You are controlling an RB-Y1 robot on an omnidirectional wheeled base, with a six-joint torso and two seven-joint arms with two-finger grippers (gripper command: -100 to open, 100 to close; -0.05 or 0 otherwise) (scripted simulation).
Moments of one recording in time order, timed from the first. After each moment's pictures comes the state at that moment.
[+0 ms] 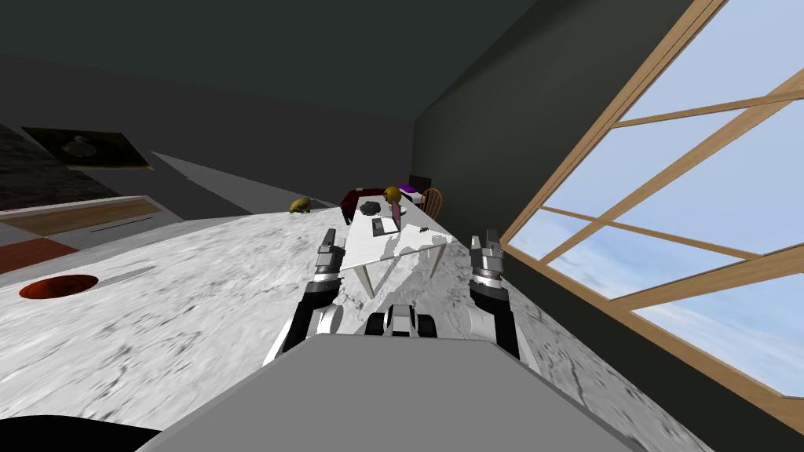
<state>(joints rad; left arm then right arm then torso) 0.52 0.04 -0.04 -2.23 0.02 -0.38 -0.14 0.48 0.04 -0.03 -2.21 0.05 -0.51 0.05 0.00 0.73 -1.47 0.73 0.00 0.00</state>
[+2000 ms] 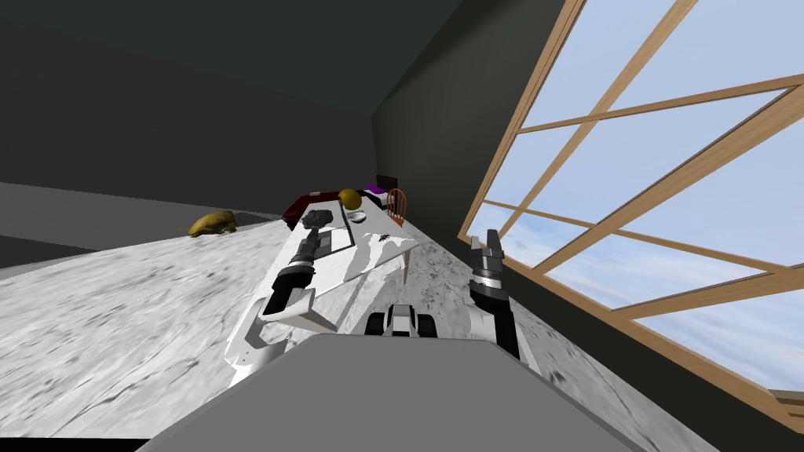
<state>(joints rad) 0.32 0.14 0.34 -2.12 -0.14 0.06 -0.27 0.48 0.04 -0.03 -2.21 0.05 -0.51 0.05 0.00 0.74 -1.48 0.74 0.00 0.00</state>
